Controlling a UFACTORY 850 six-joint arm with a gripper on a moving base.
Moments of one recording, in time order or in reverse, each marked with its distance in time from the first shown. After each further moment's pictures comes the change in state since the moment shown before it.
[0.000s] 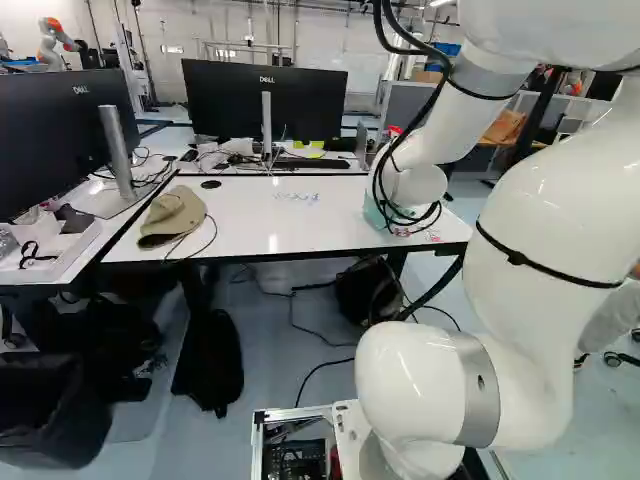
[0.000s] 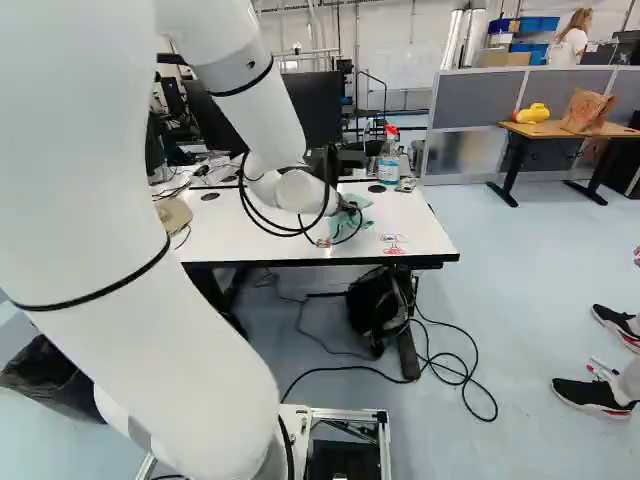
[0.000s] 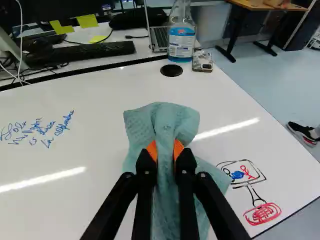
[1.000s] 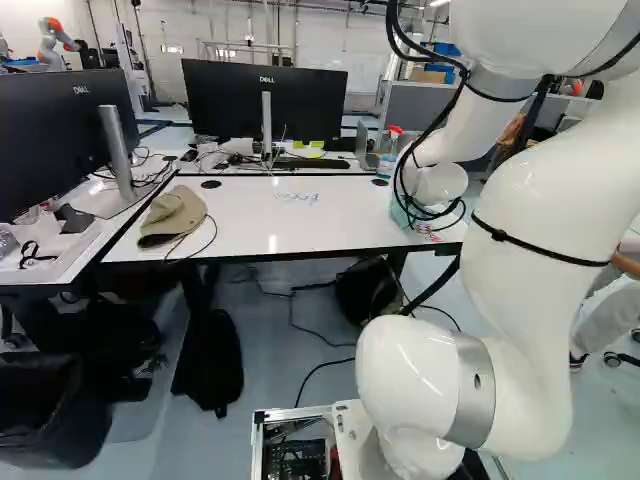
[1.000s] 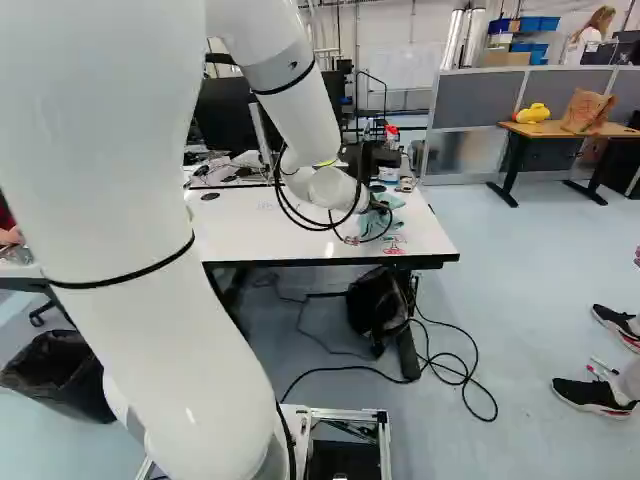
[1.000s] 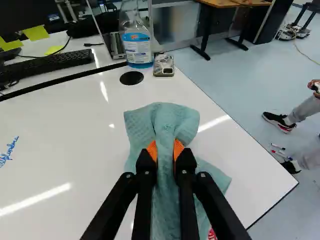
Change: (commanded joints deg) arm -8.7 -5.3 -5.7 0.0 0.0 0.0
